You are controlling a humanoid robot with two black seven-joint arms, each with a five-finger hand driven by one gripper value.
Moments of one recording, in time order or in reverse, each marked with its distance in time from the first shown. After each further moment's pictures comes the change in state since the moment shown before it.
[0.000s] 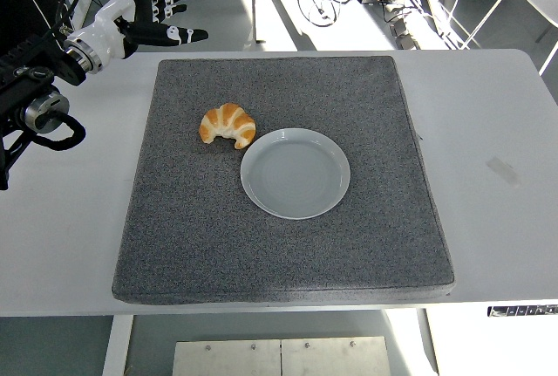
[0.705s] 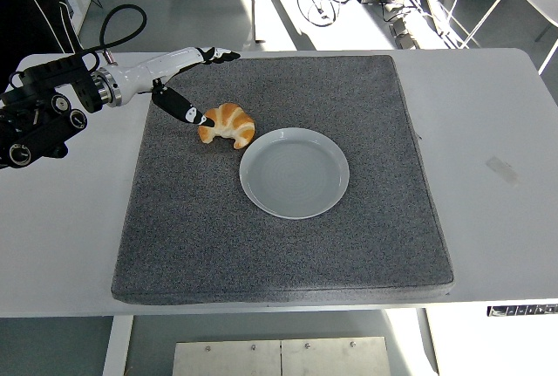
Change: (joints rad) left arm -0.116 -0.005 0.394 0.028 0.417 0.085 -0.162; right arm 0.005 0.000 0.011 -0.002 0.000 -0.003 0.000
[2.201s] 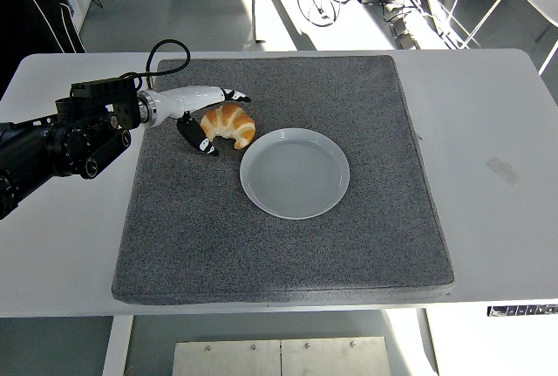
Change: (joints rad) left arm 0.005 -0.292 0.285 0.398 -0.017 0.022 -0.041; right arm 0.000 0.000 0.002 -0.001 0.000 -0.001 0.000
